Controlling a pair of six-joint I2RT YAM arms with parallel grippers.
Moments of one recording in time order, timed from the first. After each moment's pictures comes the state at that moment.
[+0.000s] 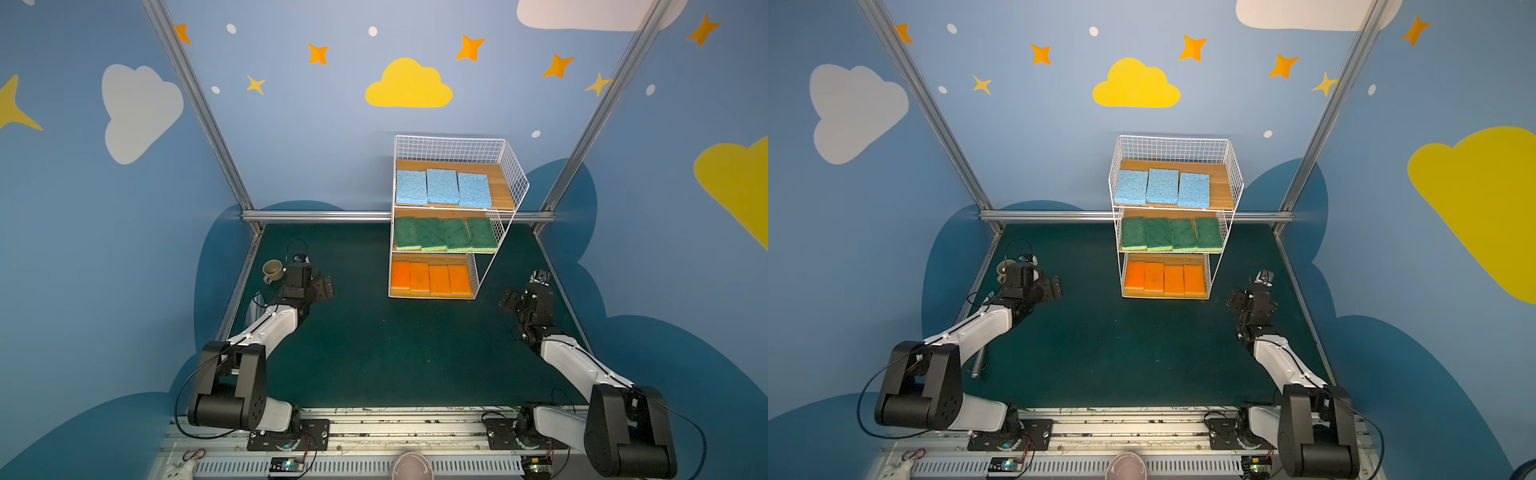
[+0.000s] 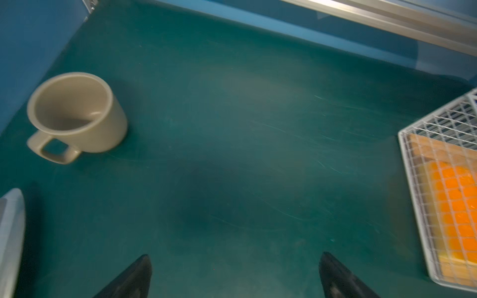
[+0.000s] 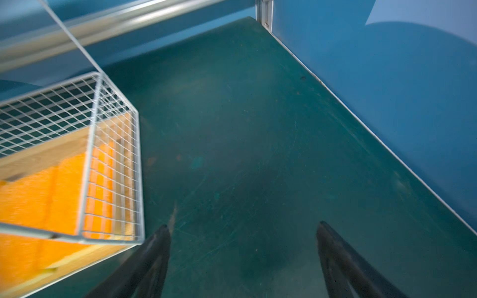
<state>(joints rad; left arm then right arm) -0.03 1.46 0.76 -0.01 -0.06 -0.25 0.04 1.23 0.48 0.18 0.29 0.27</state>
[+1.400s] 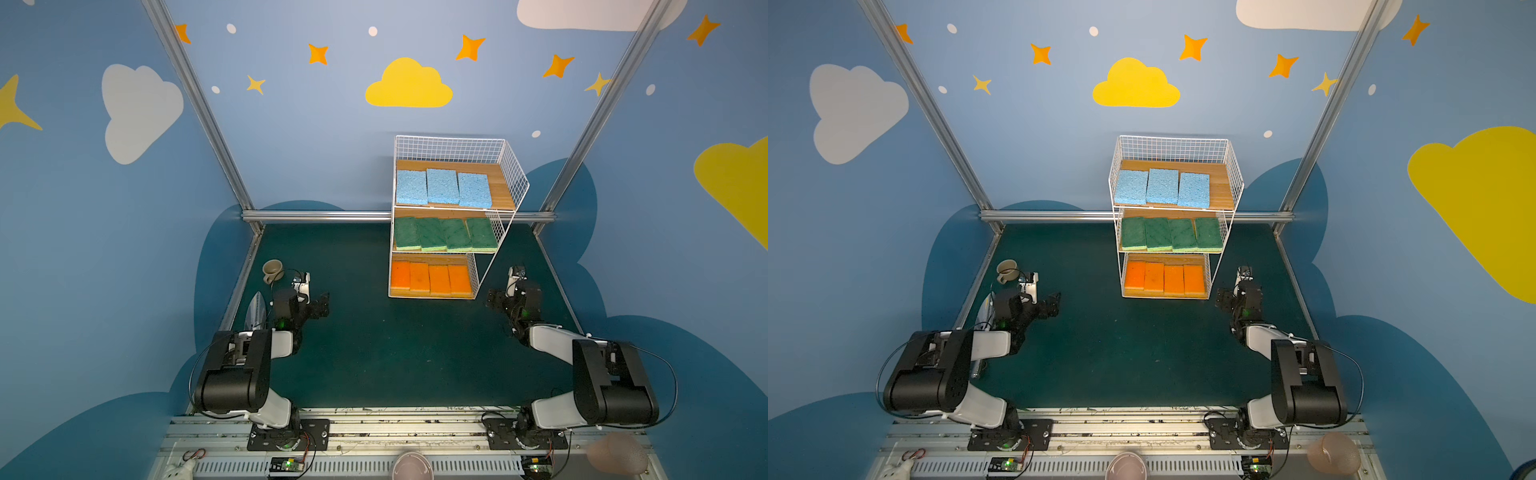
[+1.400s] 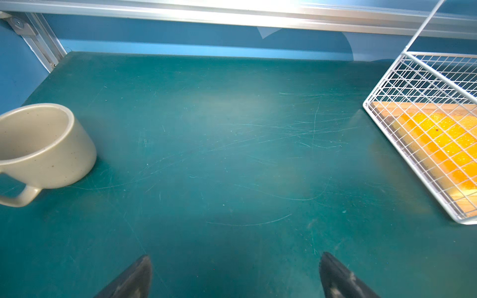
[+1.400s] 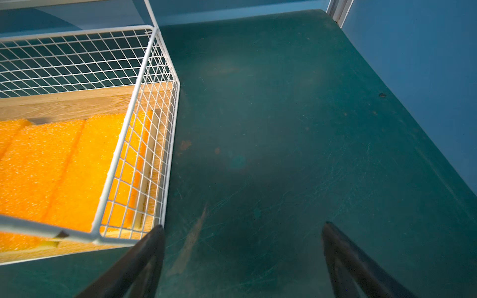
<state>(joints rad) 0.06 1.54 0.42 0.64 0.17 0.00 0.06 1.45 0.52 0.38 0.11 0.08</state>
